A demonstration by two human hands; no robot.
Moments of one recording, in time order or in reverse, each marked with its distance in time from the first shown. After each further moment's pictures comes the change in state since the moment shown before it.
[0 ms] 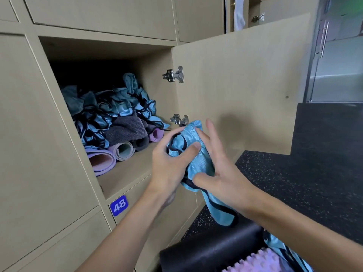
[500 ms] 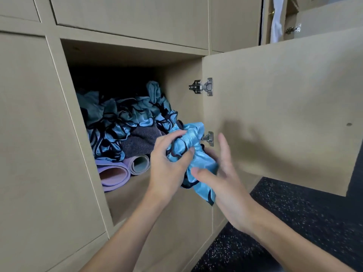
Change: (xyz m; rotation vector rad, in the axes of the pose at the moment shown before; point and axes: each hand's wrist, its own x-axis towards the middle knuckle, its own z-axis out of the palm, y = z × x) left_hand 0.092 -0.024 -0.053 0.365 0.151 0.354; right_hand 0.104 0.040 0.024 0.273 0.117 0.007
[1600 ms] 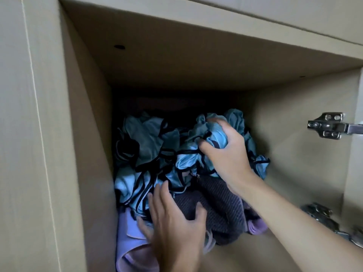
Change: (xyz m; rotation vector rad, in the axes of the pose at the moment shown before) left_hand 0.117 -0.171 -0.063 0.884 0.580 -0.410; right_hand 0.318 0.053 0.131 0.005 -0.173 -0.421
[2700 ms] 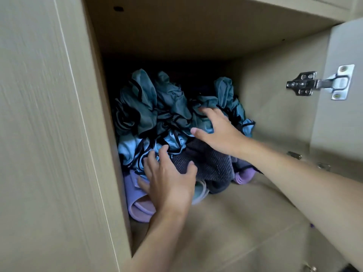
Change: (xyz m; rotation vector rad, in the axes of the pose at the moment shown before) left_hand -0.011 -0.004 -0.034 0.051 -0.138 0.059; right_hand -0.028 0.018 -0.029 -0.695 -0.331 0.150
